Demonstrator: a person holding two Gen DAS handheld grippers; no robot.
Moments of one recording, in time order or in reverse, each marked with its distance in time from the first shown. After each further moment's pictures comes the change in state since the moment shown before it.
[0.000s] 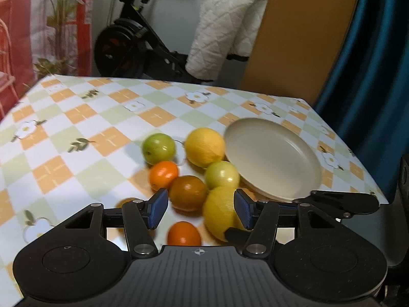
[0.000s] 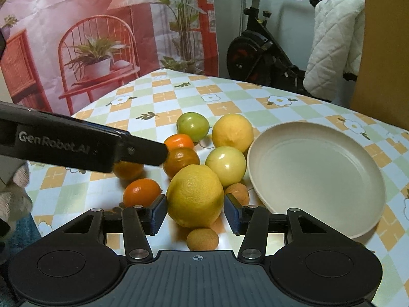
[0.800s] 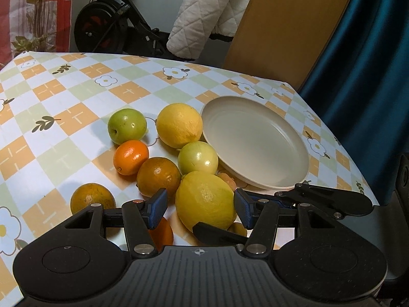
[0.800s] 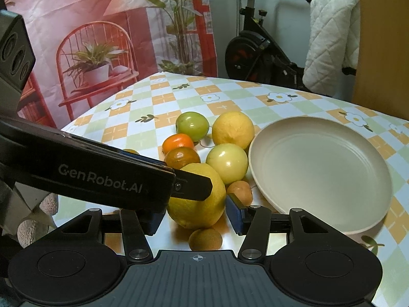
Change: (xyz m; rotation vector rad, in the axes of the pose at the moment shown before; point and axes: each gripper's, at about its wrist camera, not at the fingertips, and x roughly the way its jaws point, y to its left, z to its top) left arm 0.028 -0.006 -0.006 -0.033 0.075 -0.115; right arm 0.007 -0.001 -0.004 0.036 -0.012 0.003
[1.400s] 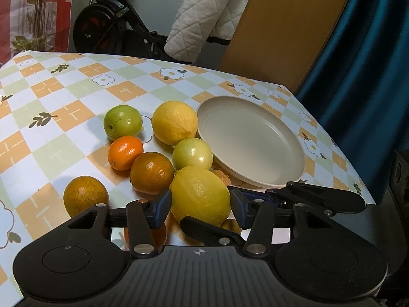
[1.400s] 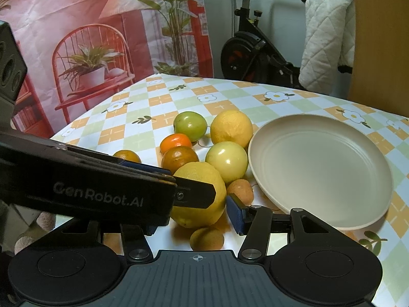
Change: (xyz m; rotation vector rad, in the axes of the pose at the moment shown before) left arm 0.000 -0.003 -0.009 -0.005 -0.027 -0.012; right arm 0.003 0.002 -0.004 0.014 -0.011 -0.015
